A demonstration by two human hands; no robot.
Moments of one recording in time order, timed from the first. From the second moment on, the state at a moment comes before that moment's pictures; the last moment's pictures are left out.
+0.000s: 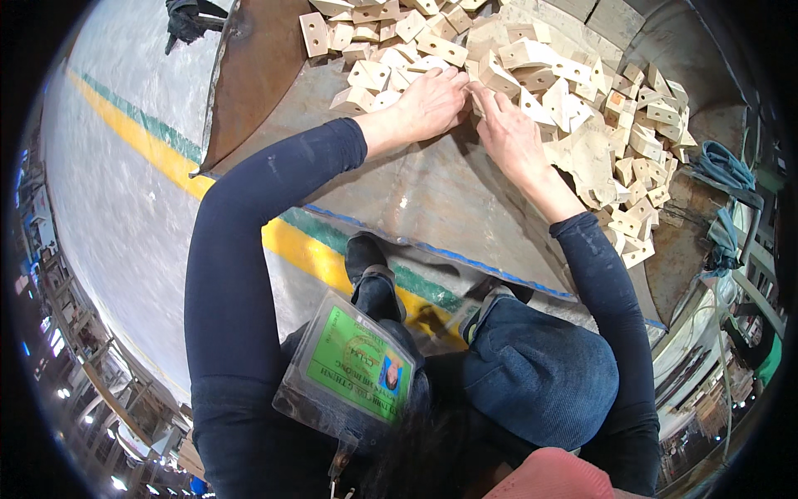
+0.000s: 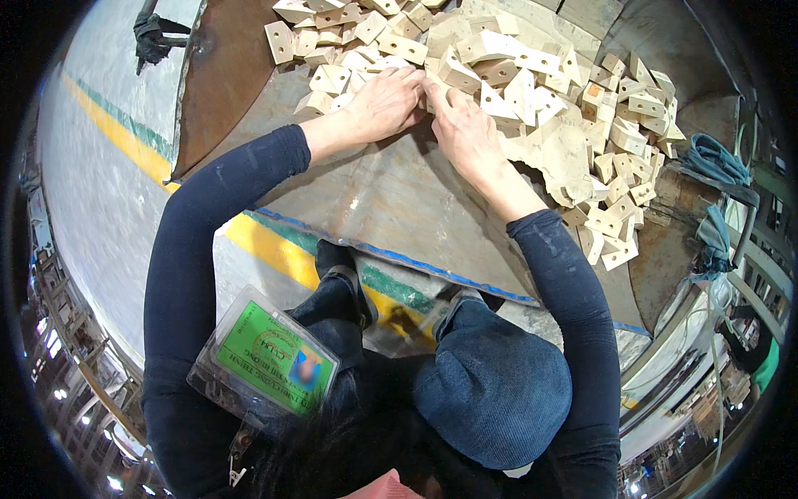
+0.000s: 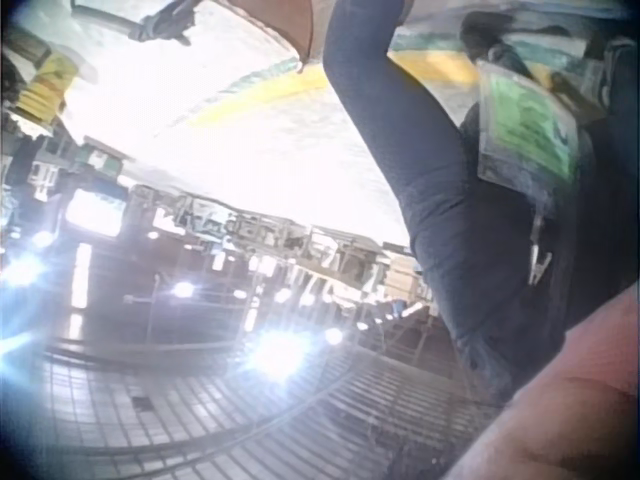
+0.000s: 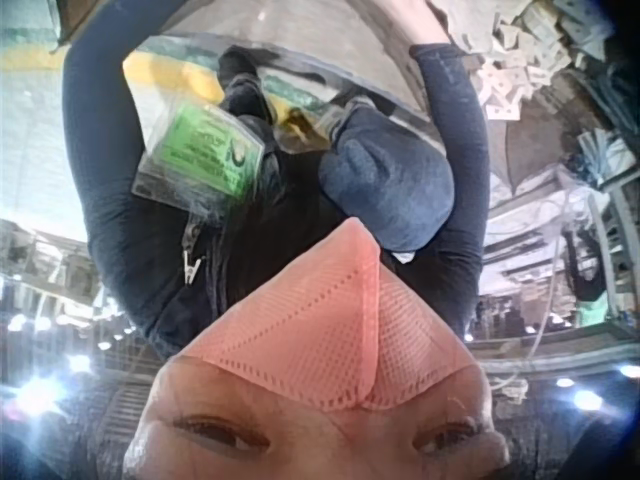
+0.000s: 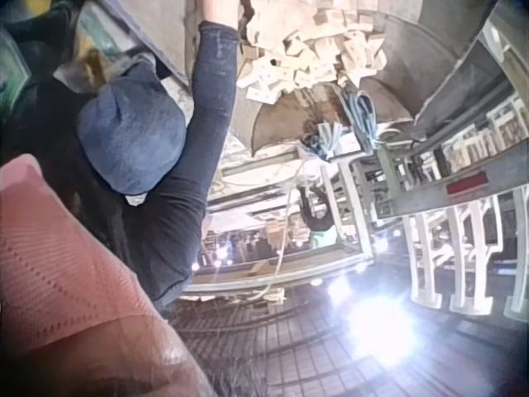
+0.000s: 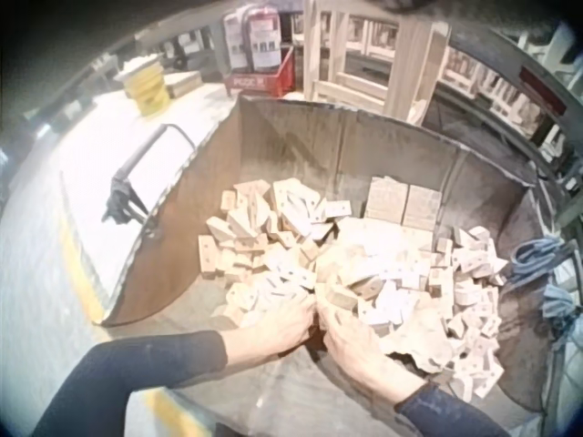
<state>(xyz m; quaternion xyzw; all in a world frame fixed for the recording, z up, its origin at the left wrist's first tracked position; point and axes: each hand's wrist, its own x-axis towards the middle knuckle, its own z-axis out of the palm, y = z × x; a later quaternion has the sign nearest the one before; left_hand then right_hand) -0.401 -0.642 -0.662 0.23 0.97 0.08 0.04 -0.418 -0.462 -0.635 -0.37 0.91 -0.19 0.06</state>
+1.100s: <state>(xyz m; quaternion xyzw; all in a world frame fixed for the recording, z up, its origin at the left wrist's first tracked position) -0.445 -0.756 -0.588 -0.12 0.98 0.16 -0.09 -0.429 -0.469 -0.638 -0.40 0.88 -0.17 0.21</state>
